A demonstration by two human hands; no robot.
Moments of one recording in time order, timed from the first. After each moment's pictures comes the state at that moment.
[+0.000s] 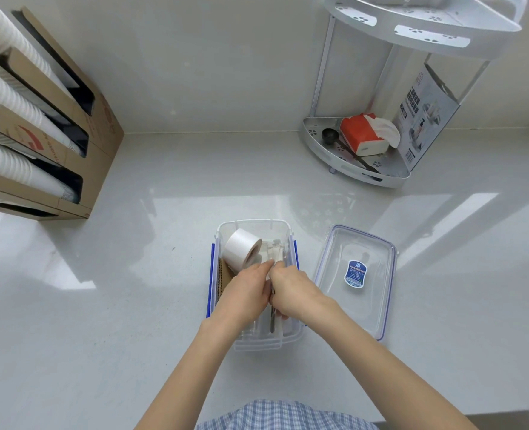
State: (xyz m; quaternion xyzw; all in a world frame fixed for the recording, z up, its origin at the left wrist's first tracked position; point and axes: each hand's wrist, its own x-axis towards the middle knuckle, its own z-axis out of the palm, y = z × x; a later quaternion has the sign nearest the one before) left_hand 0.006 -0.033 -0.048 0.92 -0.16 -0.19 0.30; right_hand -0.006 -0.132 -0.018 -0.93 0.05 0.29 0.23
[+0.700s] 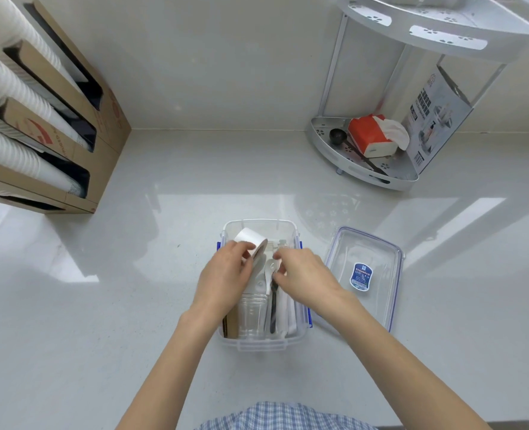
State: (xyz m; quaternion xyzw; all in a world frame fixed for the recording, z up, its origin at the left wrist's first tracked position) left_hand 0.019 -0.005 -0.029 0.94 -0.08 -0.07 0.33; right_hand 0.006 -0.140 -0.005 -0.96 0.01 0.20 0.21
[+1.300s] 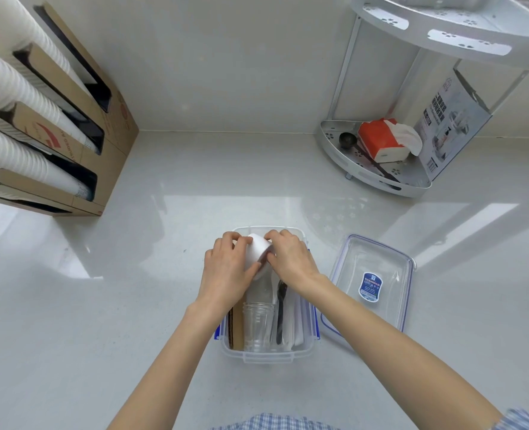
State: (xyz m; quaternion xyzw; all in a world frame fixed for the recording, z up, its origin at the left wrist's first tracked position) left_hand 0.041 -0.001 -0.037 0.98 -0.09 -0.06 0.19; right_hand 0.055 -0.126 -0.036 -0.96 0.00 0.13 0.24
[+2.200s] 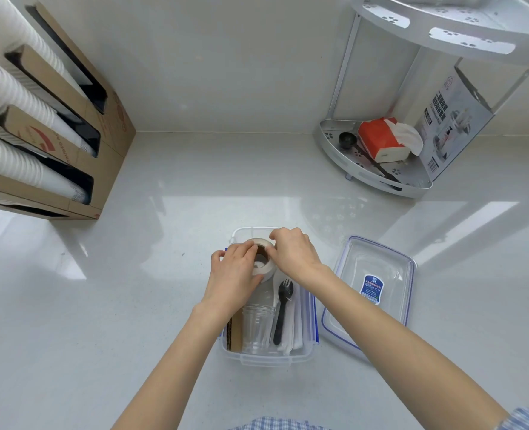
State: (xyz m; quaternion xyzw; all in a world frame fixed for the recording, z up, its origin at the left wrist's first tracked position) left_hand 0.048 -0.009 -0.045 0.97 -0.14 -0.11 0.13; right_hand 0.071 -0.129 -0.029 -0.96 0.04 0.15 0.22
